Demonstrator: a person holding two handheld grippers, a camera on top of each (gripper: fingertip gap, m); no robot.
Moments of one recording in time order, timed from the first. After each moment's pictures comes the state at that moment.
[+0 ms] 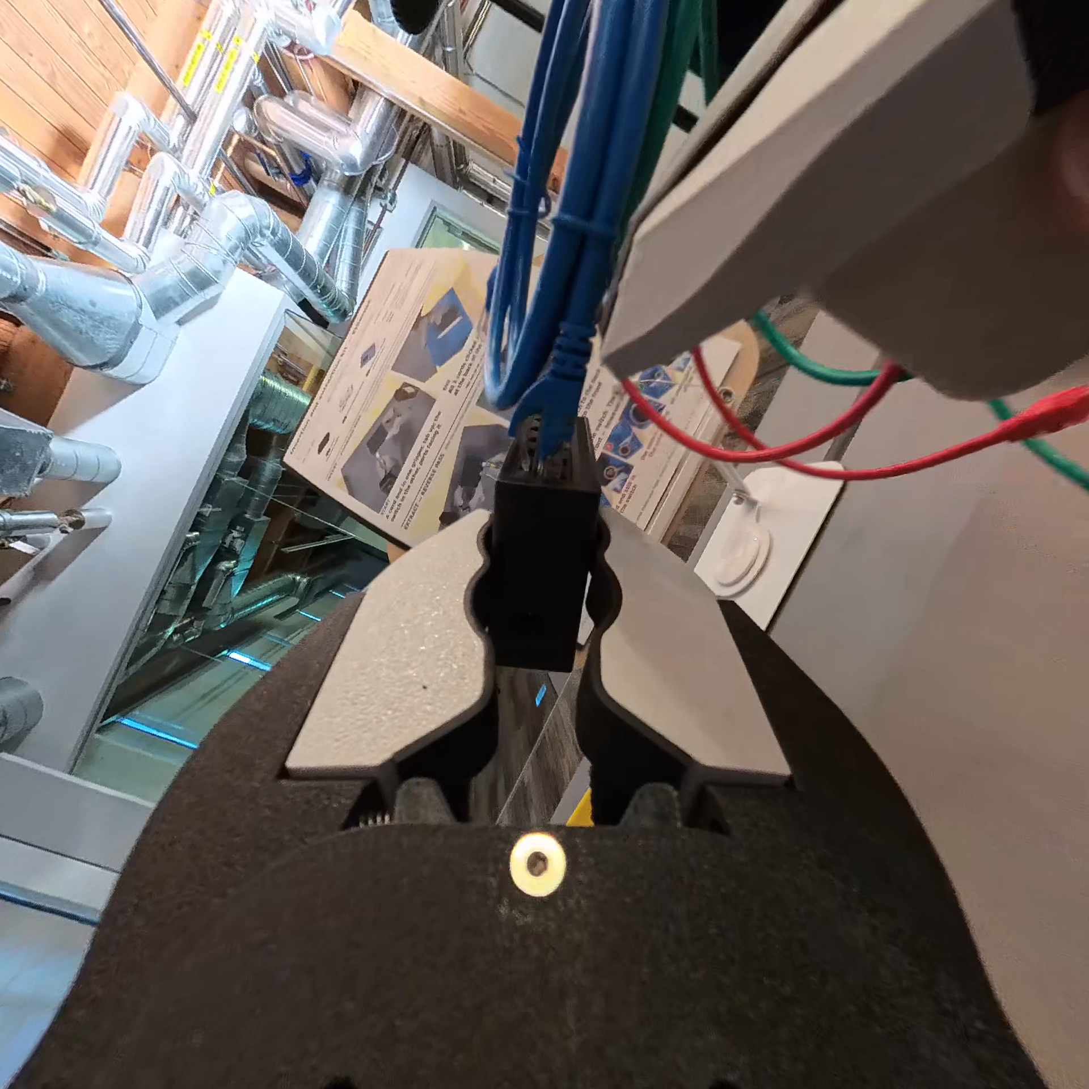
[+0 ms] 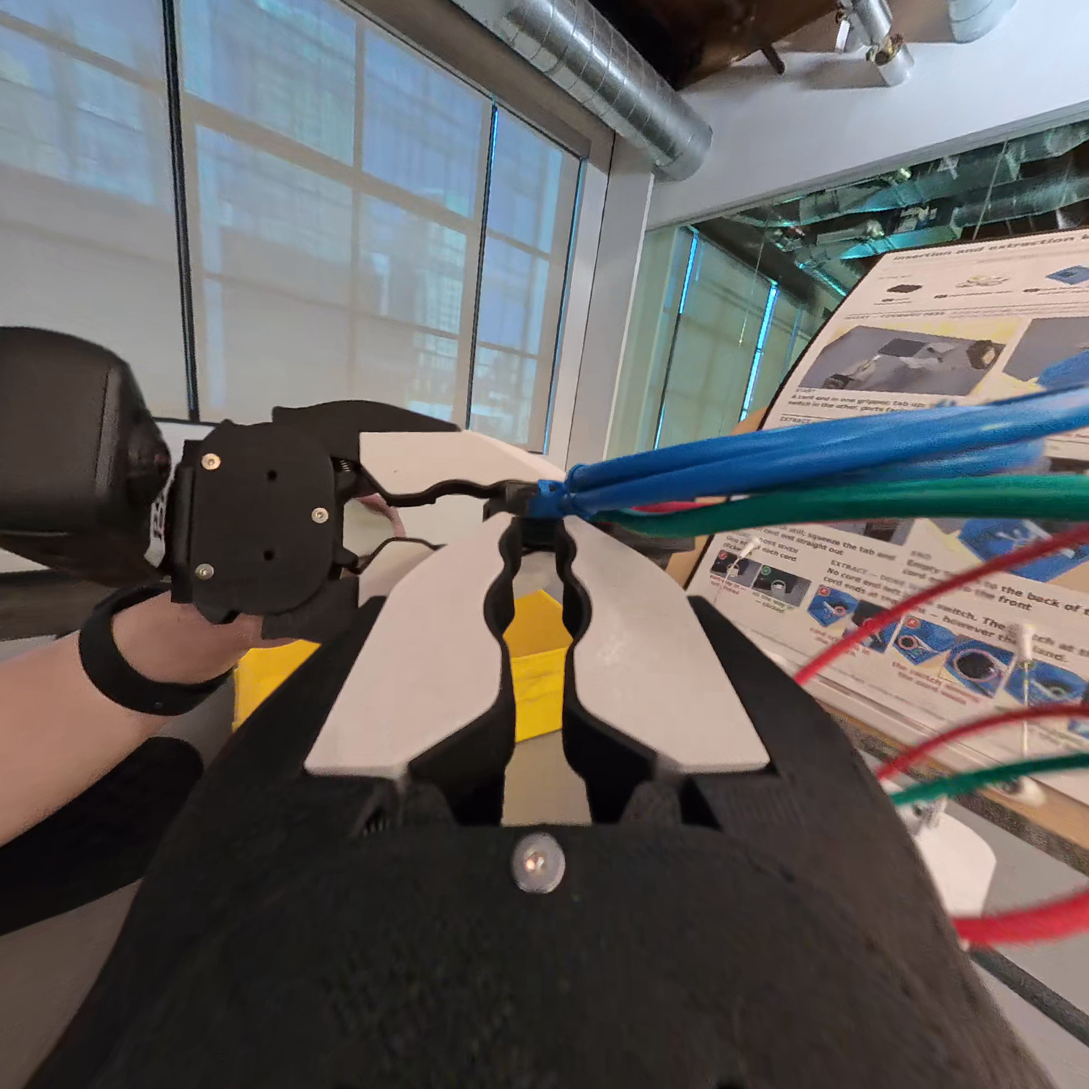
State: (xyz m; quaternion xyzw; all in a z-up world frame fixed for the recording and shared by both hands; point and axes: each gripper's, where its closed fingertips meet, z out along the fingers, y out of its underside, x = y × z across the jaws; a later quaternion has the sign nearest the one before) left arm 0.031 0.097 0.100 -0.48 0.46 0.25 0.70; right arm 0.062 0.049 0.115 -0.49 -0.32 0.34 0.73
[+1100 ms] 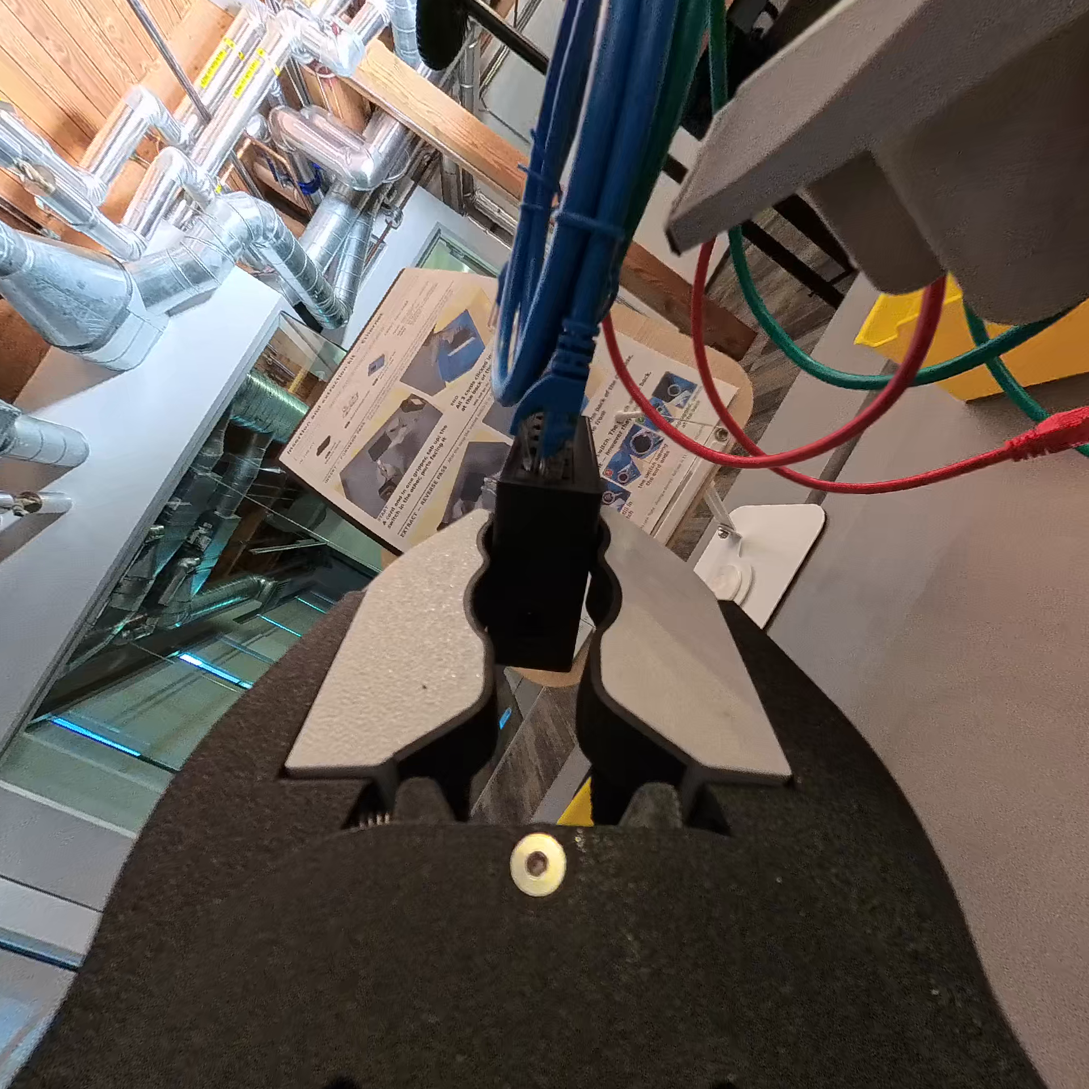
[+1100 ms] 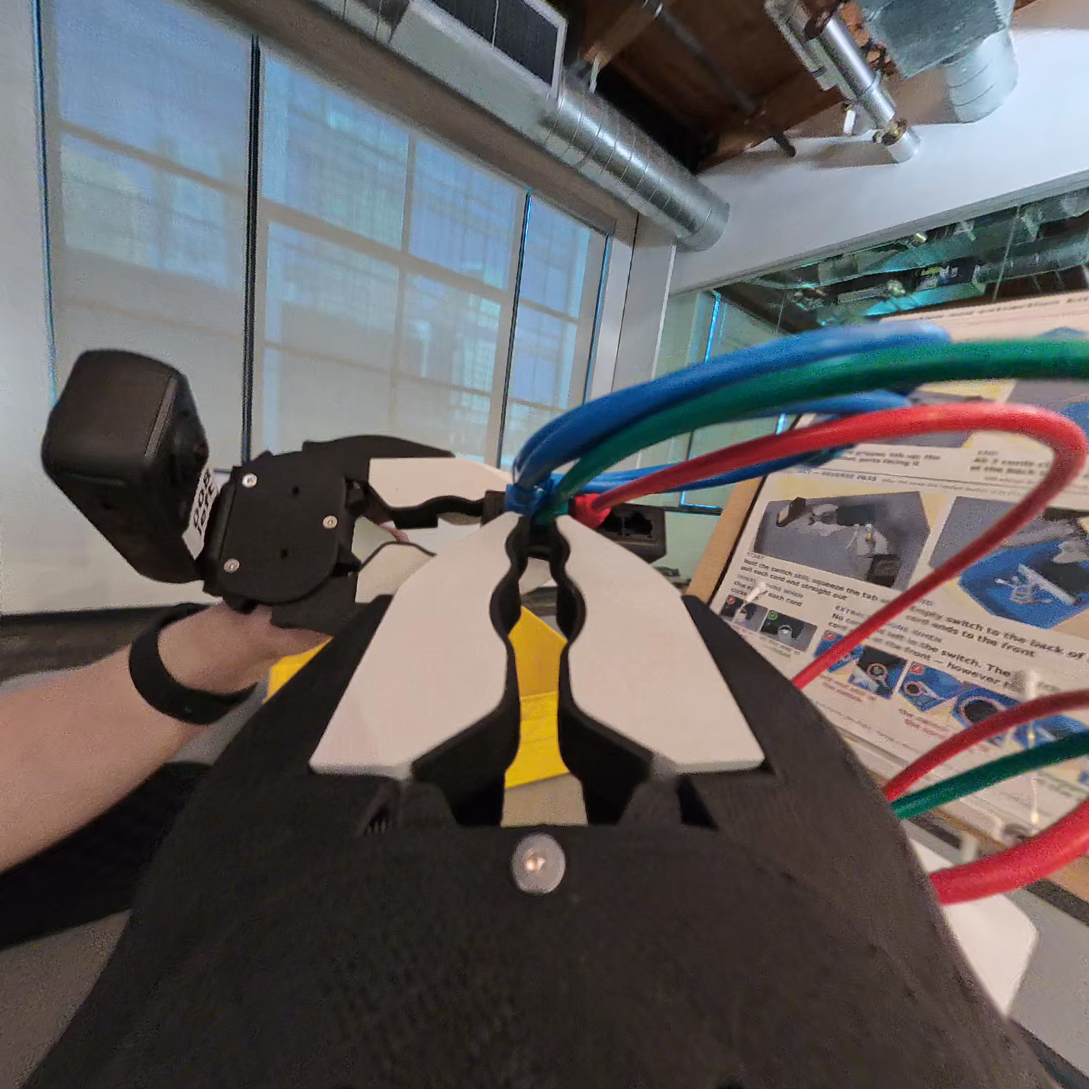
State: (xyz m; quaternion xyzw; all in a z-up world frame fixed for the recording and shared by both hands) left arm 0.030 0.089 0.113 -0.49 0.44 0.21 0.72; right arm 0.082 0.039 0.132 -0.44 -0.32 0.38 0.75
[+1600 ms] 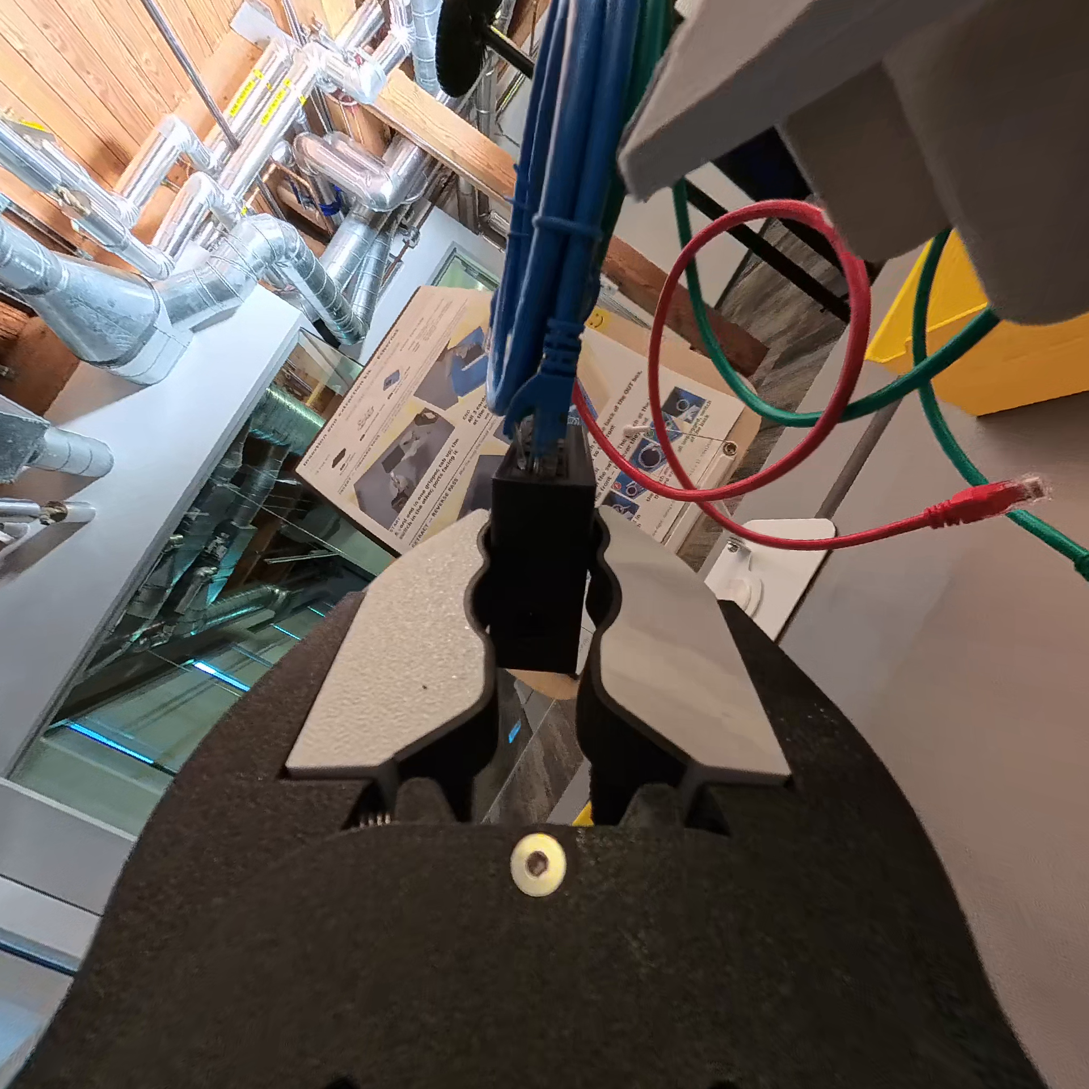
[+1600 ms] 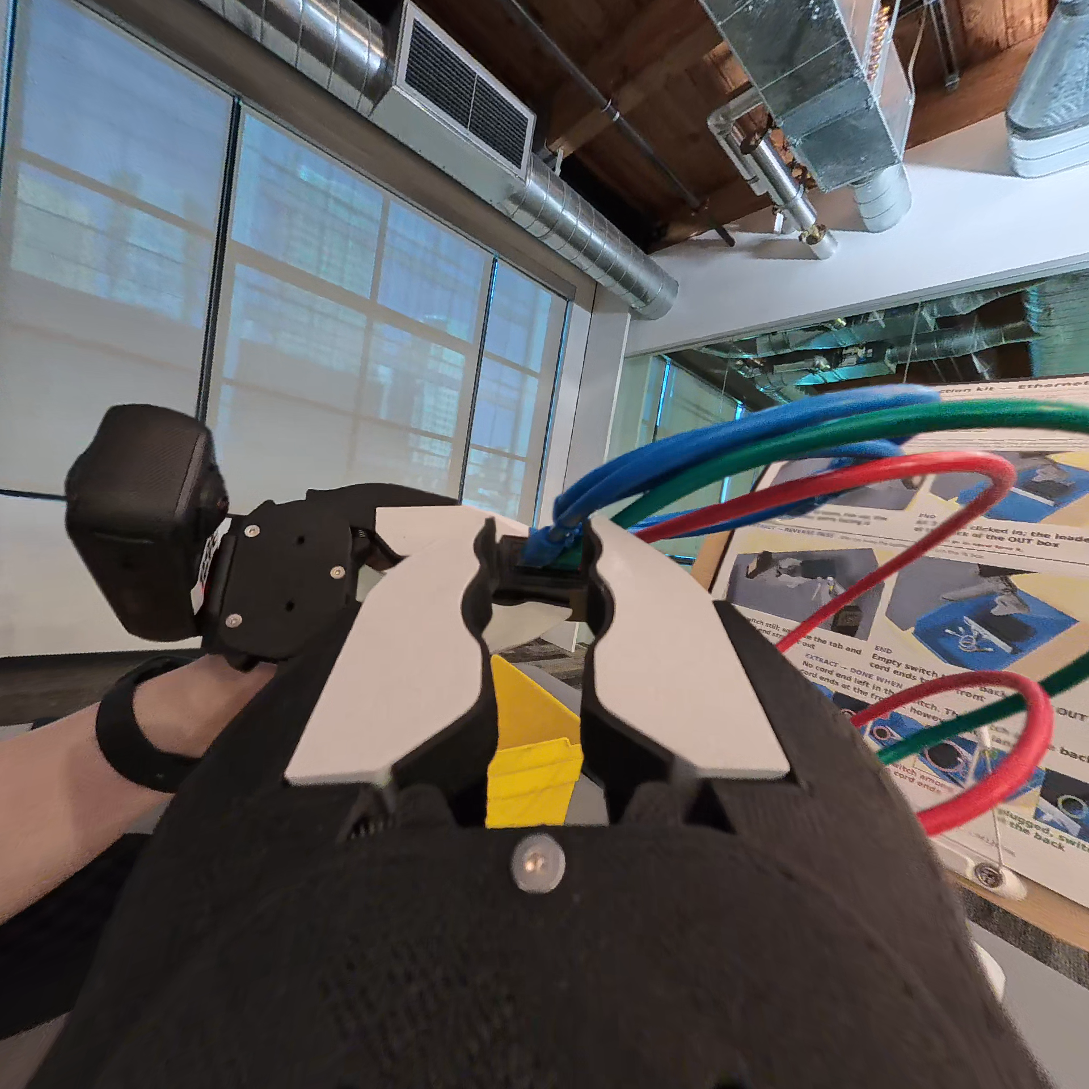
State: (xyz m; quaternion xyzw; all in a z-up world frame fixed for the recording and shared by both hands) left arm 0.033 0.085 0.117 -0.47 0.44 0.21 0.73; right arm 0.081 0.023 0.149 -0.41 -0.29 0.36 0.79
